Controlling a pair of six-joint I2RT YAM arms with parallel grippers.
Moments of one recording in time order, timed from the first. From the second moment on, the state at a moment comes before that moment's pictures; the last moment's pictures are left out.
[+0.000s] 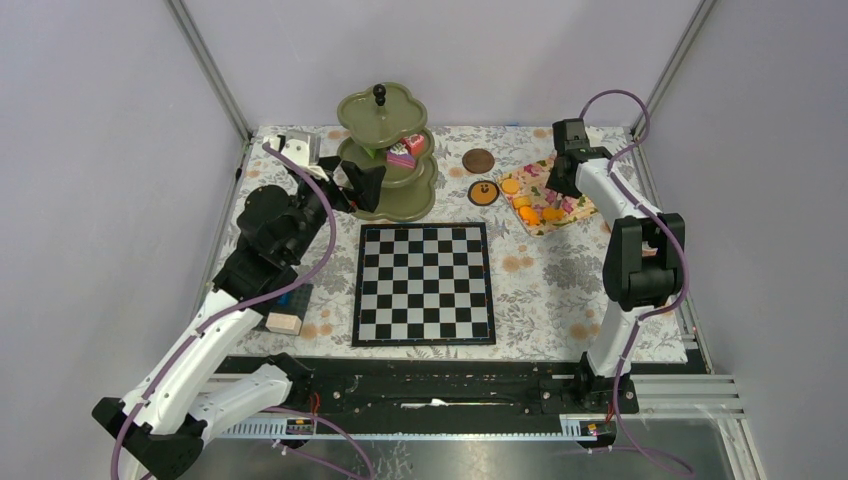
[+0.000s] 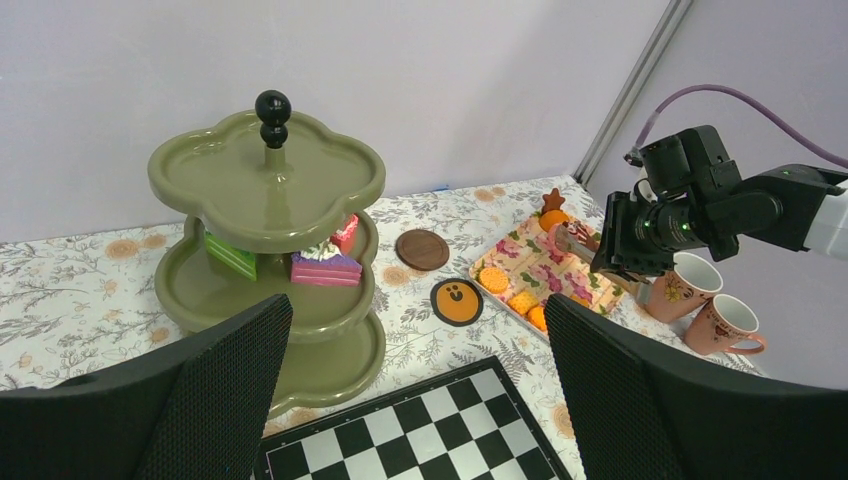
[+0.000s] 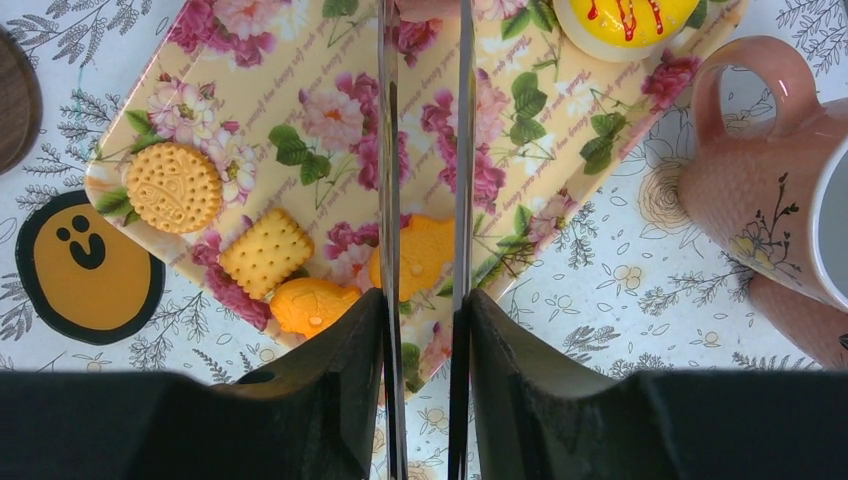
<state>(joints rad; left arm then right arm) -0.57 0.90 1.07 -0.08 -0.14 -0.21 0.11 1.88 1.52 -0.62 0.36 0.46</state>
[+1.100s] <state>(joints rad) -0.57 0.89 1.04 -0.07 -0.19 -0.19 0.68 1.69 1.52 -0.28 -0.39 0.48</state>
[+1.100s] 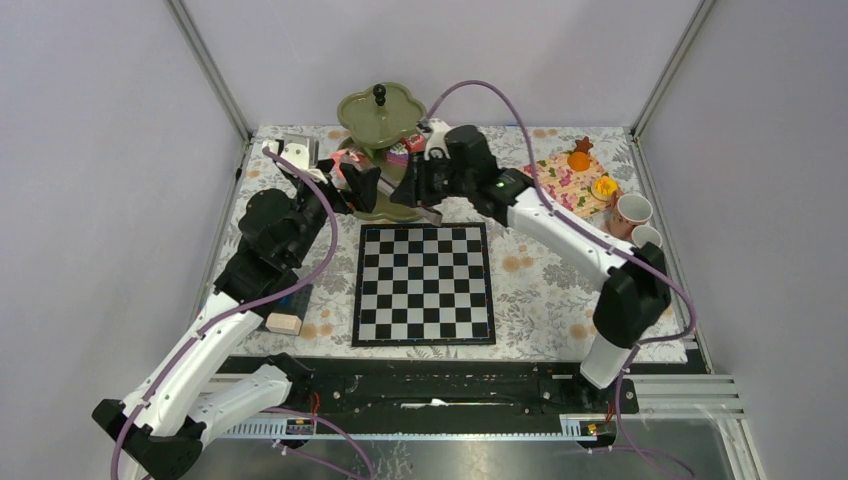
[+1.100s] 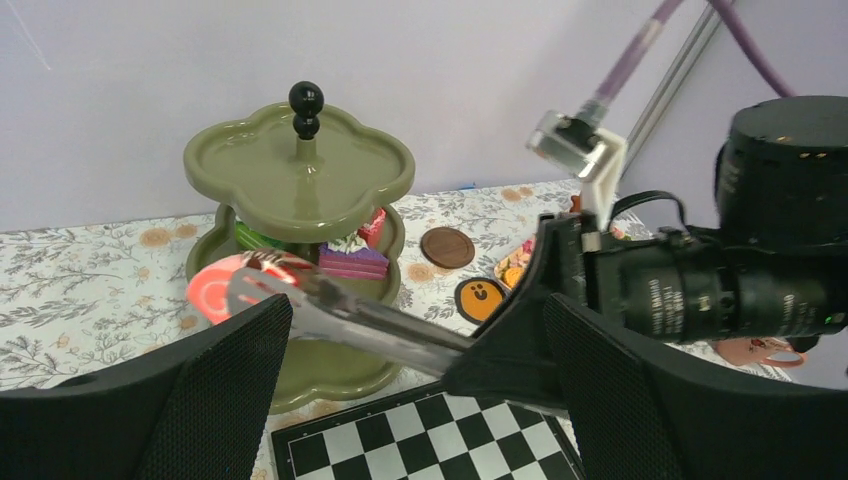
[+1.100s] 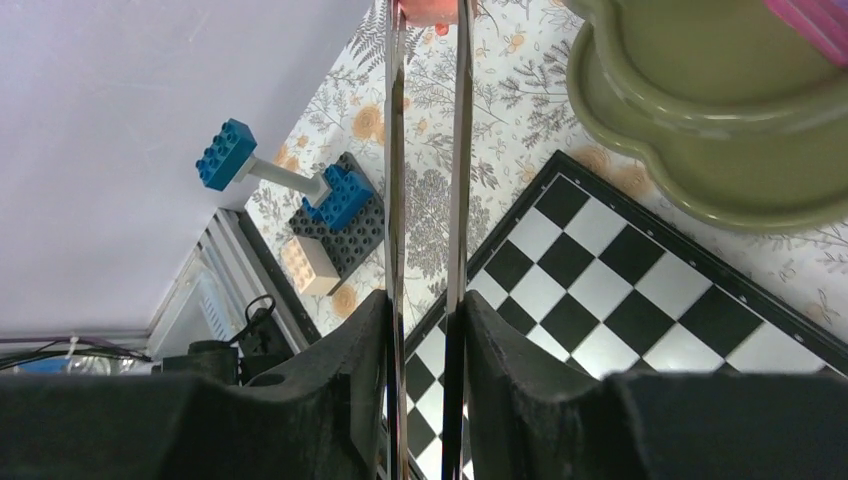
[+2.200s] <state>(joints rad) -0.55 0.85 1.02 -0.05 -0.23 -0.18 0.86 2.28 2.30 -0.65 0.23 0.43</state>
